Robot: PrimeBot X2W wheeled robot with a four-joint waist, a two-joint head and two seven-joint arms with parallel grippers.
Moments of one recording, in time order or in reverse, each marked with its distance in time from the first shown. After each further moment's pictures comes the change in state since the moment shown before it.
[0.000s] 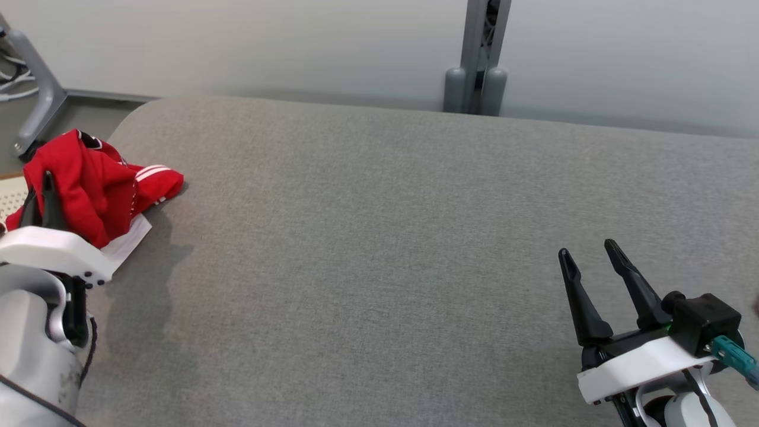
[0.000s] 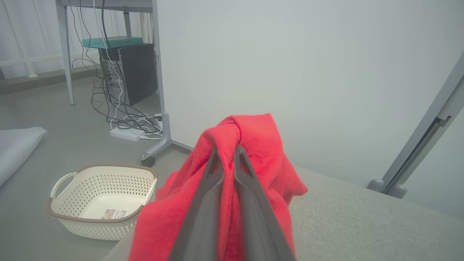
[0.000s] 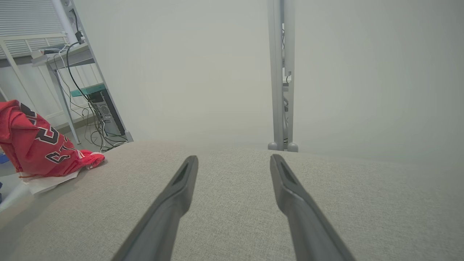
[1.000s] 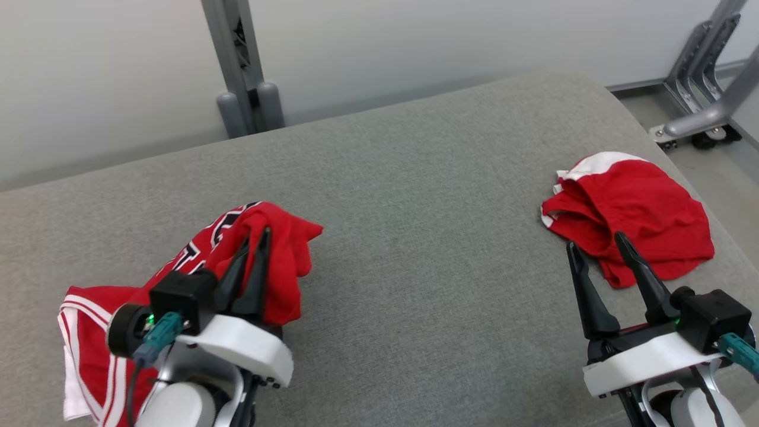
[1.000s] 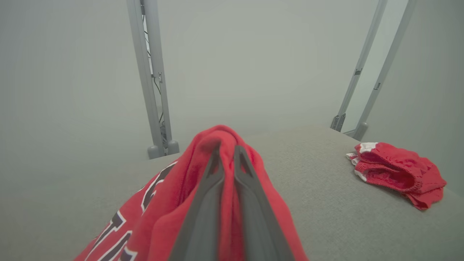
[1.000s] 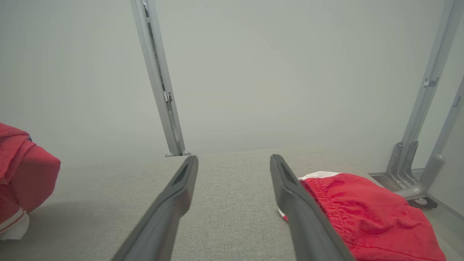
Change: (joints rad) left arm 0.467 -0.061 -0.271 -0.932 0.162 0.223 0.286; right arm 0.007 0.001 -0.017 -0.033 -0.023 0.000 0.007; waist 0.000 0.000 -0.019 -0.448
